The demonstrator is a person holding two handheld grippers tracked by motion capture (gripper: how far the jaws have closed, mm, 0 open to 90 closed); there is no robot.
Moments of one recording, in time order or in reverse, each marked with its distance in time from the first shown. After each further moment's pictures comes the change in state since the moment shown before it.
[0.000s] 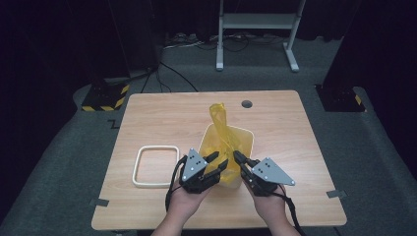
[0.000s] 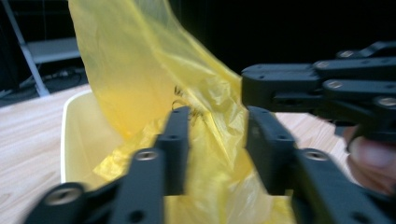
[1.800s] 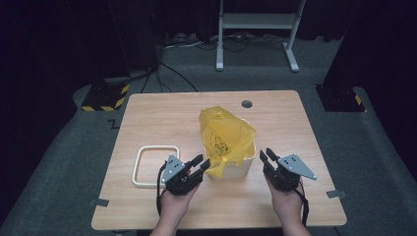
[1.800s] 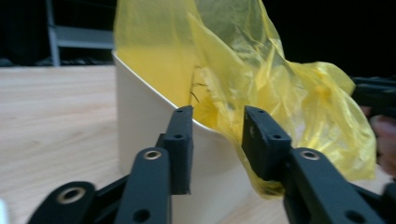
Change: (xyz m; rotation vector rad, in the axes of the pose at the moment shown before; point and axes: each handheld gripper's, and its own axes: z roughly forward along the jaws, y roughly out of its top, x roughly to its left) left arm 0.037 -0.048 -0.016 -0.126 0.065 -0.192; right arm -0.061 -0.038 -0.015 0.100 -0.240 0.186
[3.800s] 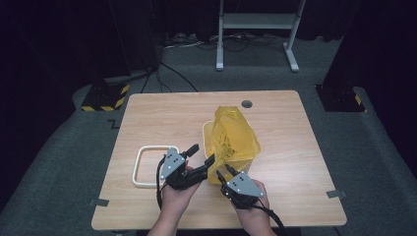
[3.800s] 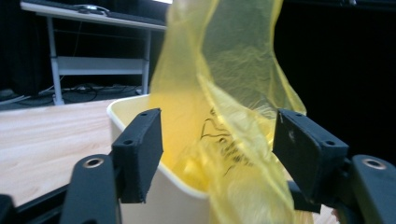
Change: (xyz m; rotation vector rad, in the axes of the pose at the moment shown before) left arm -0.014 0.032 0.008 -0.058 -0.033 0.056; right arm 0.112 -0.018 0.010 0.055 0.180 -0.279
